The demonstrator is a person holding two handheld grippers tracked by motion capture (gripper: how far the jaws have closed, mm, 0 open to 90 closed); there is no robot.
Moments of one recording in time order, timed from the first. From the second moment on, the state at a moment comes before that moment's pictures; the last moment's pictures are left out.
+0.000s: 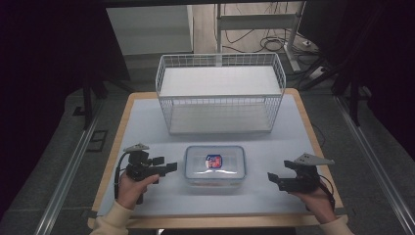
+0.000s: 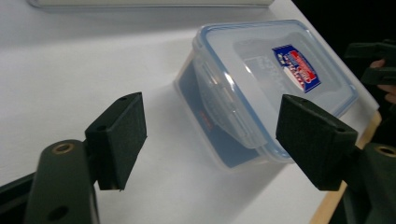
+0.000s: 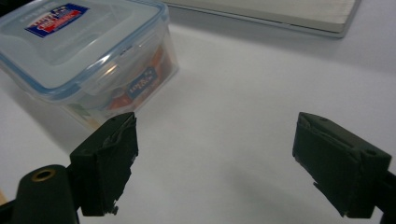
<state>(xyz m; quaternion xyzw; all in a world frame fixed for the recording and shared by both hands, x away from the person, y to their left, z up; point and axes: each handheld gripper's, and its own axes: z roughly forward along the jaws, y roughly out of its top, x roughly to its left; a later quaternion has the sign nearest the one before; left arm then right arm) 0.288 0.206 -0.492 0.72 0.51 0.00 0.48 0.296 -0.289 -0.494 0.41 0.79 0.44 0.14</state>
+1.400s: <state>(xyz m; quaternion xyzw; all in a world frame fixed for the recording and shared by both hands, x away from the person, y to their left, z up) 0.321 0.160 -0.522 0.71 0.51 -0.15 0.47 0.332 -0.213 -0.479 0.40 0.79 0.47 0.02</state>
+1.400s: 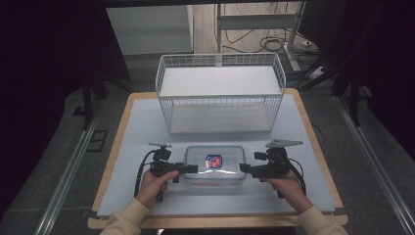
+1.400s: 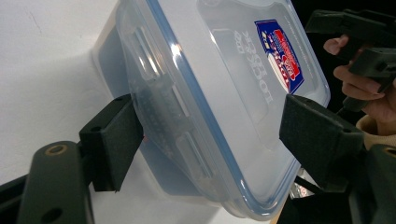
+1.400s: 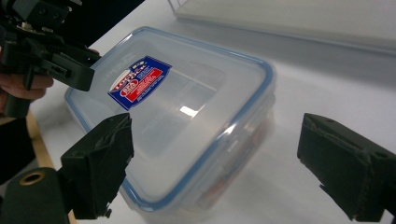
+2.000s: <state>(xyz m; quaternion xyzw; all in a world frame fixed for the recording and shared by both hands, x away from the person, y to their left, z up) 0.321 0.161 -0.522 0.70 0.51 -0.15 0.47 0.355 -0.203 -0.506 0.44 0.77 0.44 -0.12</state>
